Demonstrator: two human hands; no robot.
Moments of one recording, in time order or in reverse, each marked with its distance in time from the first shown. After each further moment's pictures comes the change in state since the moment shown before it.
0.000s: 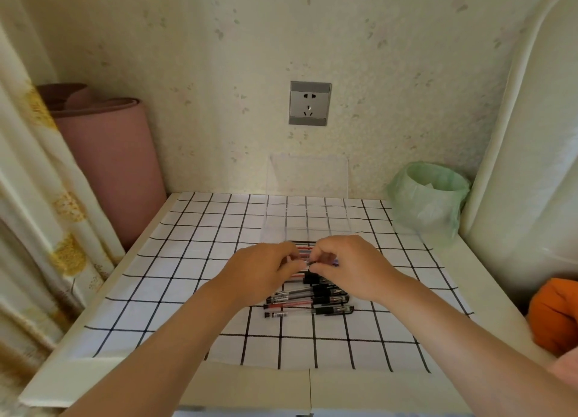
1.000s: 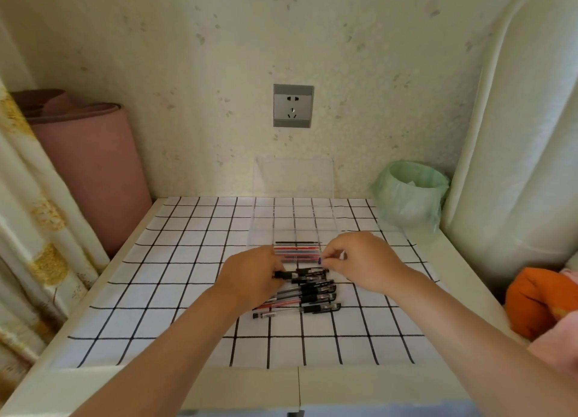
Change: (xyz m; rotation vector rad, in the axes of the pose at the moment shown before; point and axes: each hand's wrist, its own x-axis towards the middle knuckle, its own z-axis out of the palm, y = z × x) left_hand 0.005 0.011 0.013 0.168 -0.044 -0.070; right_hand -0.016 0.020 -0.024 -0.147 0.007 0.145
